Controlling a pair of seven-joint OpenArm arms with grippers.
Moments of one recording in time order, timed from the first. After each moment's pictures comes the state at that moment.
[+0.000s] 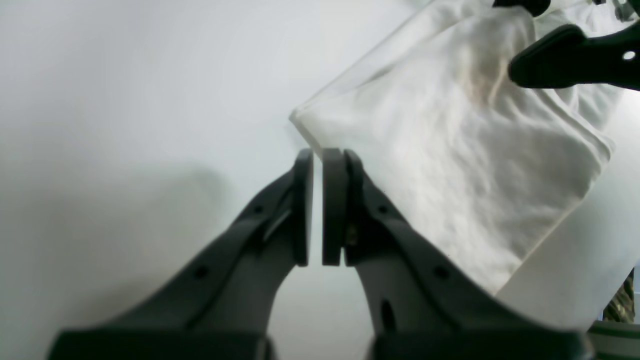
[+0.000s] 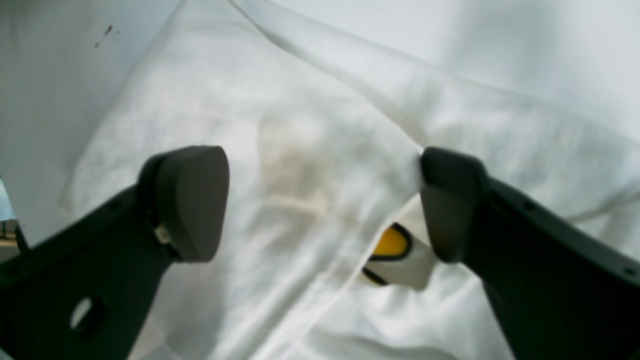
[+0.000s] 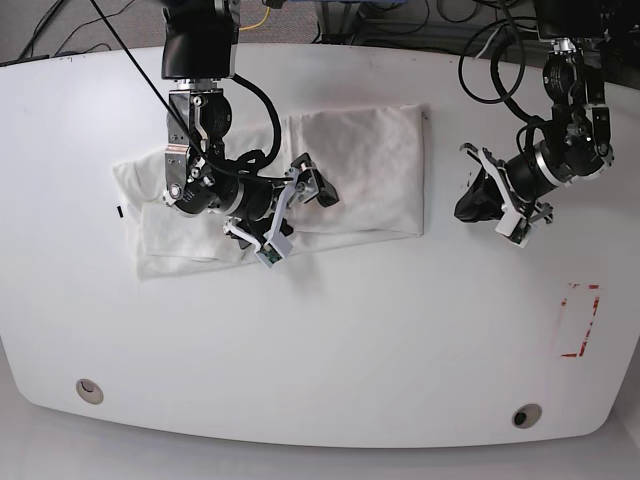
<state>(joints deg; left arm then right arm) 6.8 -20.9 -10.8 100.4 -37.4 -40.4 49.9 6.4 -0.2 3.7 84.8 24.1 40.0 -62.2</state>
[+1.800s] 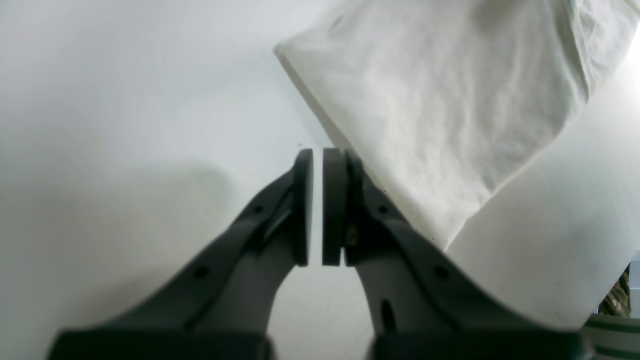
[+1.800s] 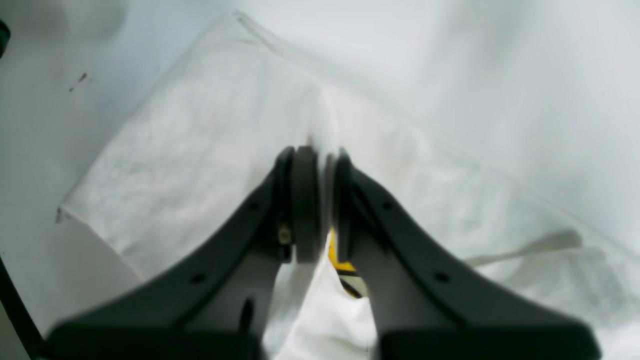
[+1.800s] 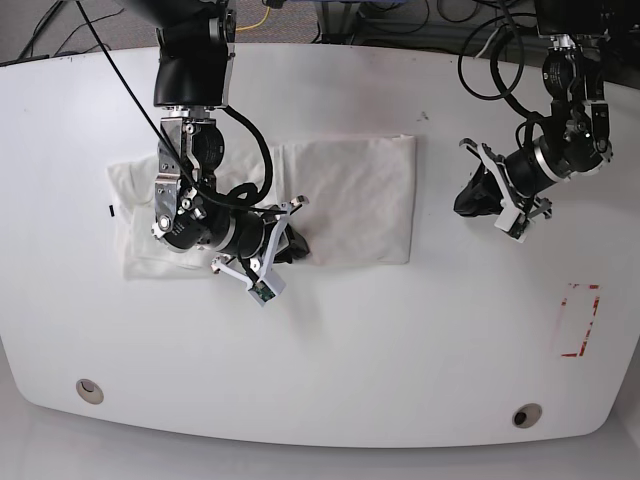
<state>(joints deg) 7.8 -20.9 -10.8 100.4 -37.5 -40.4 49.9 13.0 0.2 3.5 86.9 23.6 39.7 -64.9</state>
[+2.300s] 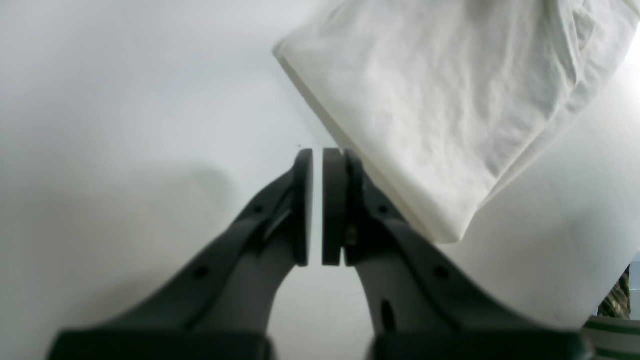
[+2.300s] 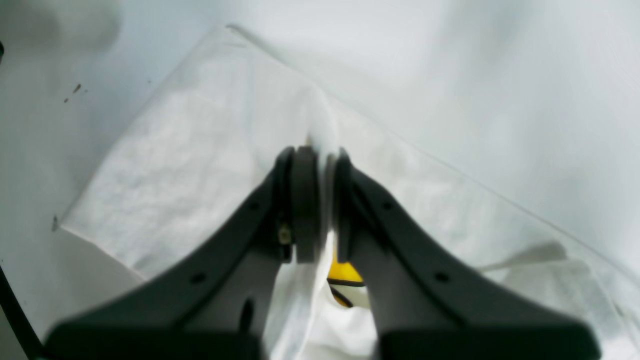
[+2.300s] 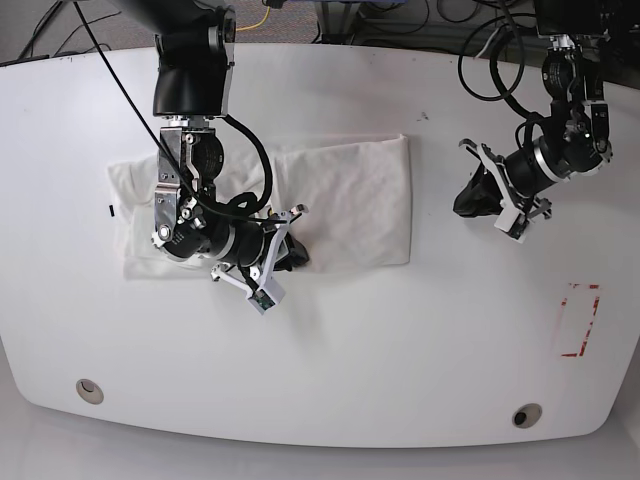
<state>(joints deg) 7.8 -20.8 -10.8 100.4 -37.6 -40.5 49.9 14.5 0.3 3.5 85.5 23.5 39.7 -64.7</state>
